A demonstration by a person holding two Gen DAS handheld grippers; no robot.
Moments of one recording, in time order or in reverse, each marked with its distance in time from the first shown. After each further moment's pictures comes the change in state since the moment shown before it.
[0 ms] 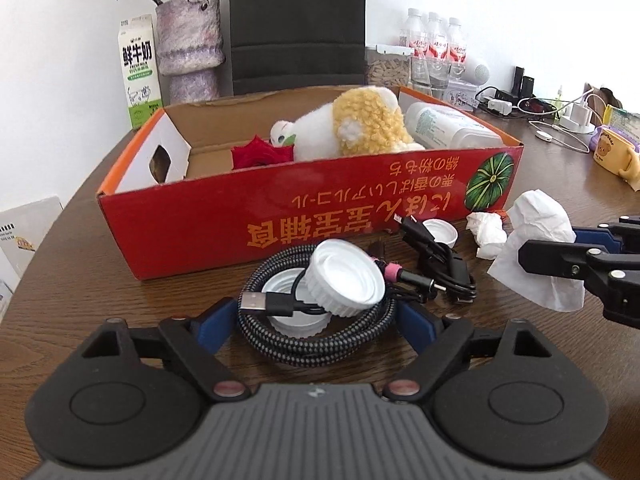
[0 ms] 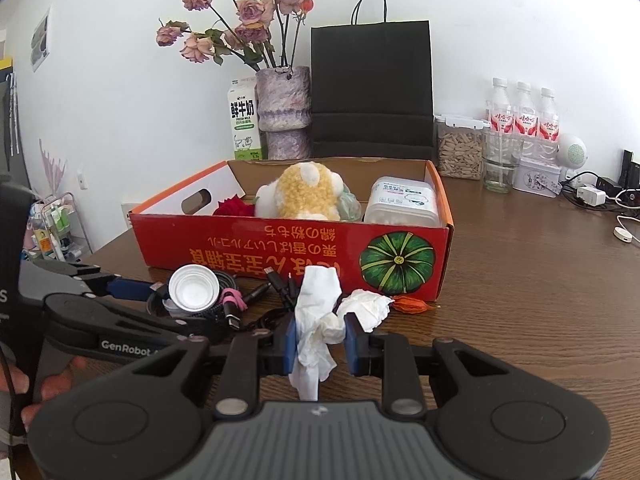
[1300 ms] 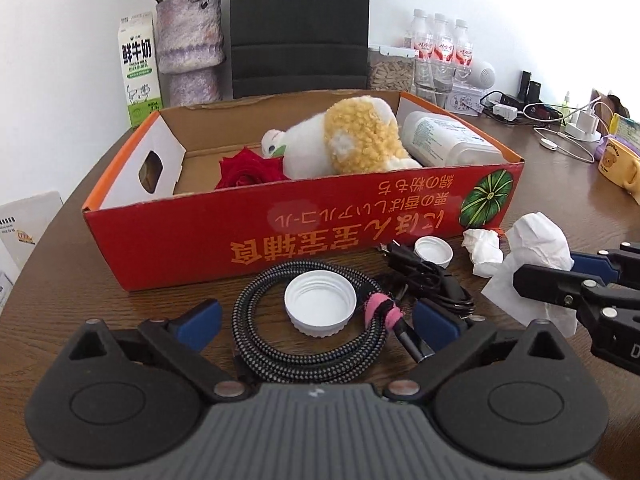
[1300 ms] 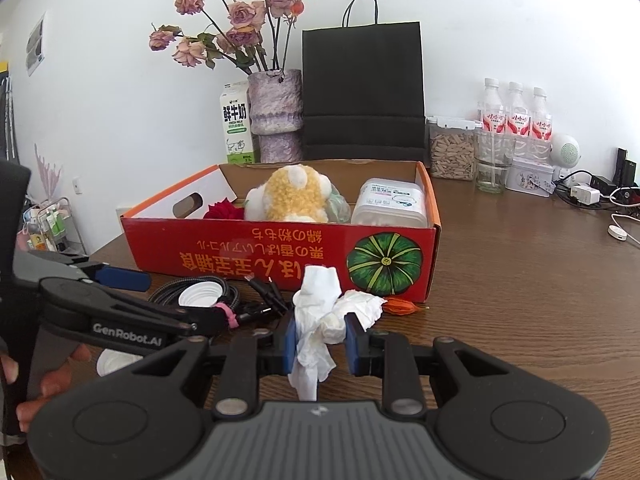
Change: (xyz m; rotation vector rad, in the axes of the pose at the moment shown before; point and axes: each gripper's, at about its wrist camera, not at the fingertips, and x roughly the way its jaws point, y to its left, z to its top) left arm 0.015 -0.011 0.016 -0.050 0.055 -0.001; right arm 0.000 -0.007 -0.002 0.010 -0.010 -0.011
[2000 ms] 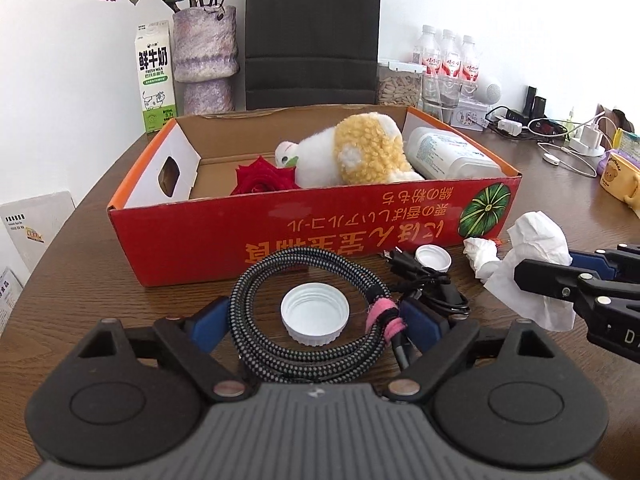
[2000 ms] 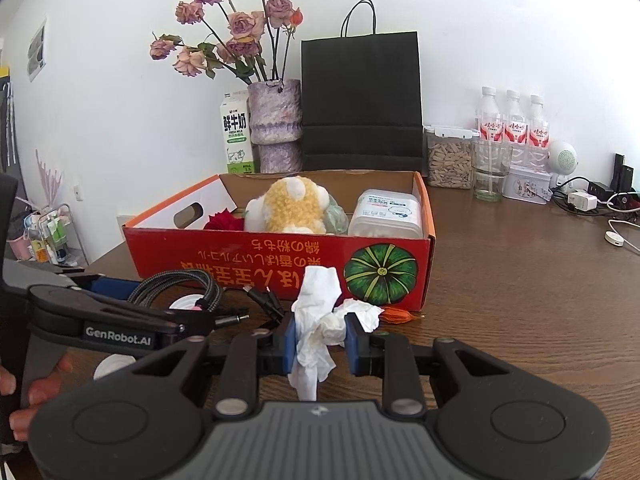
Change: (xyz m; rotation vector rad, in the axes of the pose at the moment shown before) left arm -0.024 0.002 -0.005 -0.012 -0.067 0.024; right arm -0.007 -0.001 0.003 -0.001 -0.028 -0.001
